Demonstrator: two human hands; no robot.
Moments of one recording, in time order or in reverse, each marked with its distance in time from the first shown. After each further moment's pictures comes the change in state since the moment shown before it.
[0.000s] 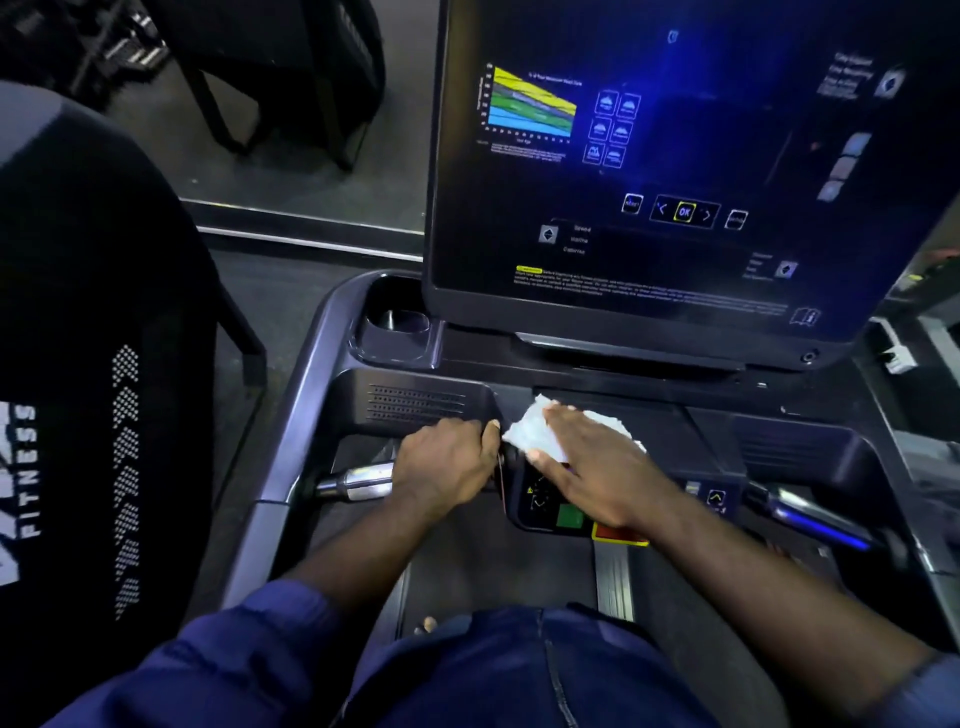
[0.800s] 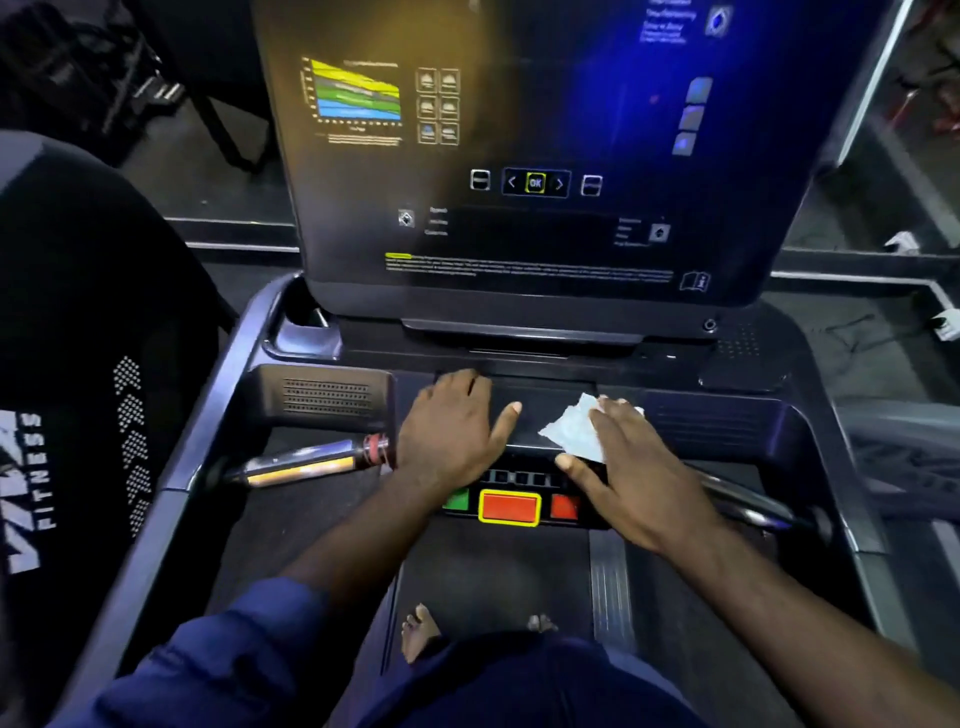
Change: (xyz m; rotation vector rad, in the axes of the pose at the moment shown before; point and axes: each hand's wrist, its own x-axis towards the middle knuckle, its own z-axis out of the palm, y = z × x) left_hand 0.024 0.145 0.022 0.104 0.214 0.131; right_hand -0.096 0.155 0.009 0.071 0.205 0.097
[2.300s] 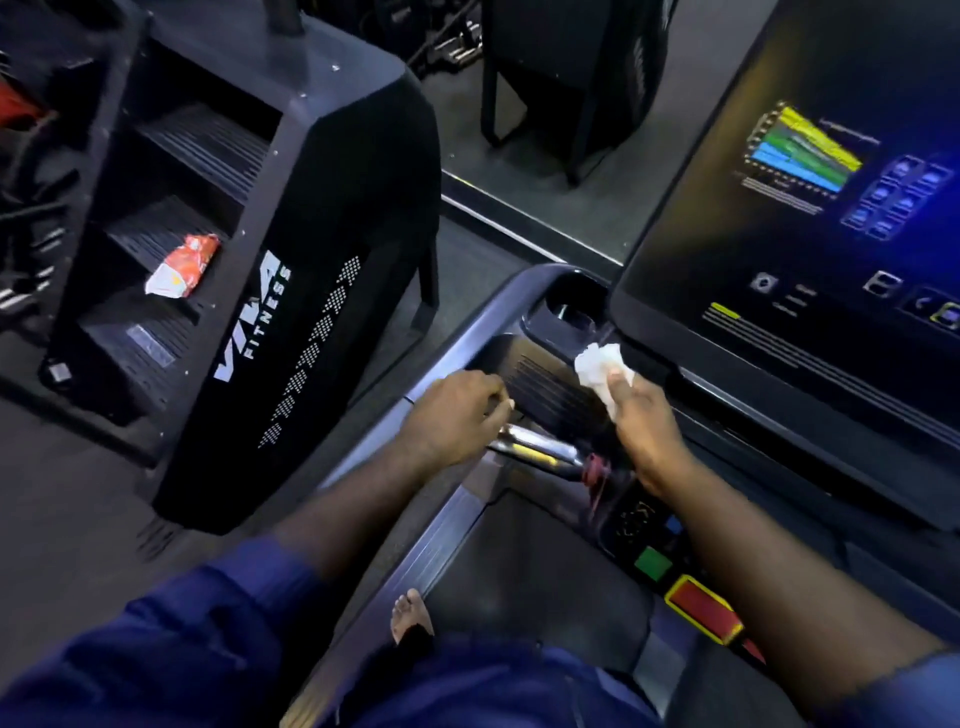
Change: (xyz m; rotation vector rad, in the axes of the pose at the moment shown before) left_hand -0.115 -0.238 -0.036 -0.339 0.191 -0.376; right_hand 0.158 -0.258 0.026 0.858 -0.091 -0.025
